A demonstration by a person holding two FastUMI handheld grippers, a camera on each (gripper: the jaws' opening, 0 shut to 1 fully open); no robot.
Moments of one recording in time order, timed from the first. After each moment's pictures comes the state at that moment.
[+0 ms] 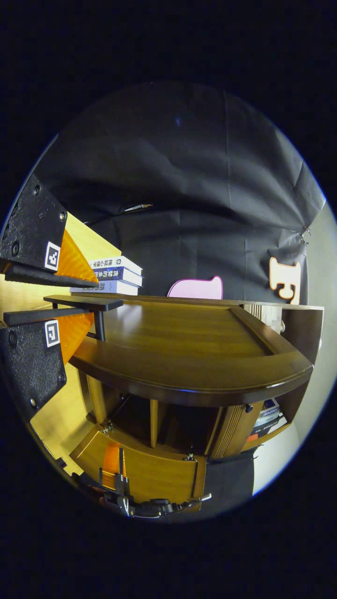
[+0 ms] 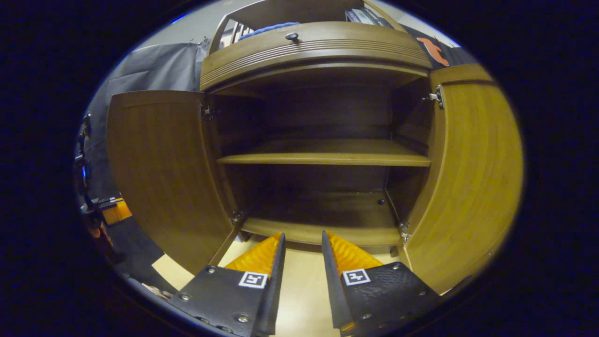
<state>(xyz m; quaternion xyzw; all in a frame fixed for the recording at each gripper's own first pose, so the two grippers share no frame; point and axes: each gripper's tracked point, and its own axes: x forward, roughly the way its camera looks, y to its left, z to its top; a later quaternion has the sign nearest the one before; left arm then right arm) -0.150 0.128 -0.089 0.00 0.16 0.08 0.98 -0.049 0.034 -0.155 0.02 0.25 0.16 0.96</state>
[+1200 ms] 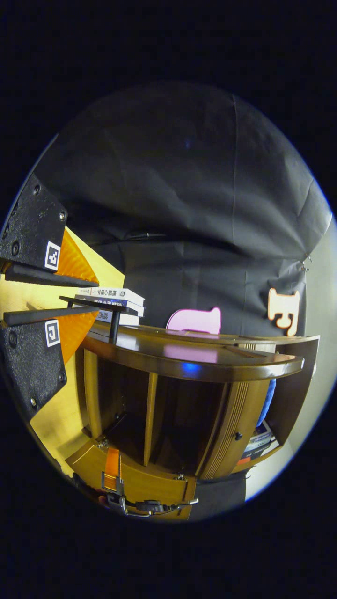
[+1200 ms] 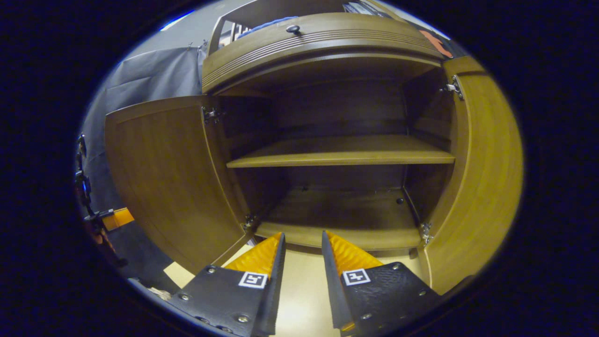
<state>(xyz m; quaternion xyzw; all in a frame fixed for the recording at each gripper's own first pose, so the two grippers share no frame) -0.191 0.181 -0.078 -0.02 0.15 0.18 0.97 -0.028 0.049 -0.162 0.05 0.25 0.20 0.94</state>
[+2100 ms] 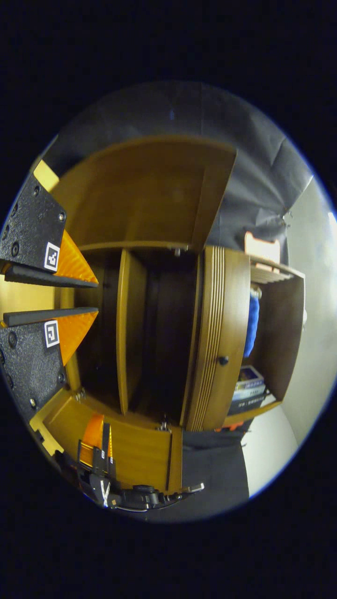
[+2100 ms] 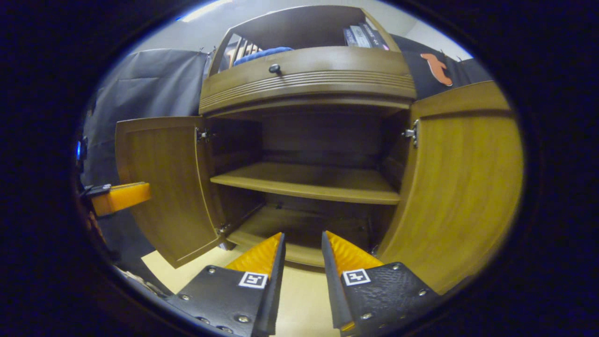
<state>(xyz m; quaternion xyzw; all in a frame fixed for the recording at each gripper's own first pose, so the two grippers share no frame) -0.093 -0.046 -0.033 -0.01 0.10 0.03 0.99 -0.032 -0.049 -0.090 0.00 0.17 0.16 0.97</state>
